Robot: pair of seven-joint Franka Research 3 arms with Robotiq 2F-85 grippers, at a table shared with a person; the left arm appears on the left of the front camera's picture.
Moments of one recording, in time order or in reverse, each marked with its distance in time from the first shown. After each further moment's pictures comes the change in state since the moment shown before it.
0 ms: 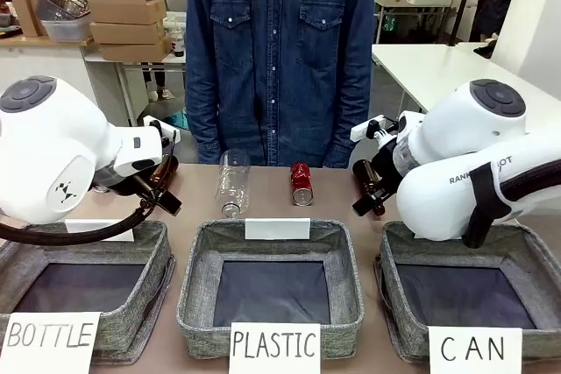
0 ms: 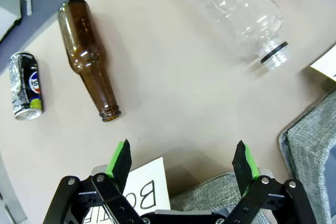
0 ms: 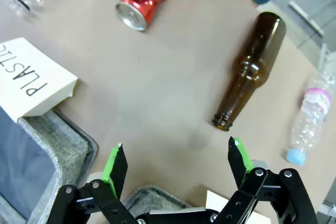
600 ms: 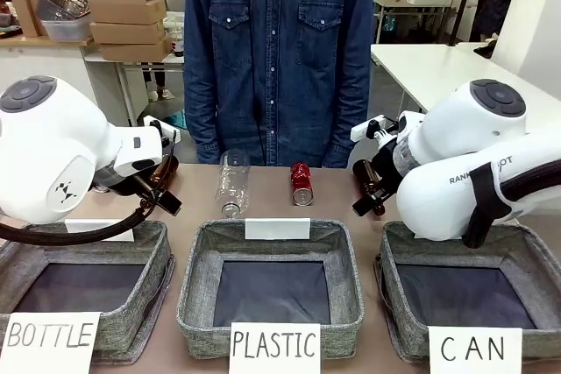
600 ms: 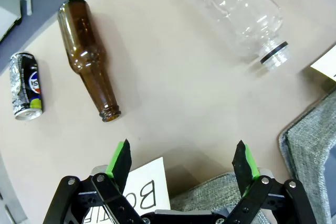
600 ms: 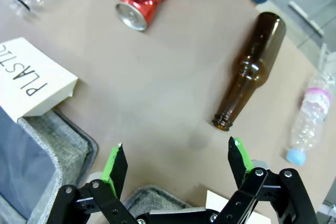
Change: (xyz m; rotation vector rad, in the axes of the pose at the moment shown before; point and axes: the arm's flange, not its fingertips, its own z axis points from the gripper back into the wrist) left arm 0.000 0.000 0.000 0.000 0.000 0.000; right arm 0.000 0.000 0.000 0.000 0.000 0.000
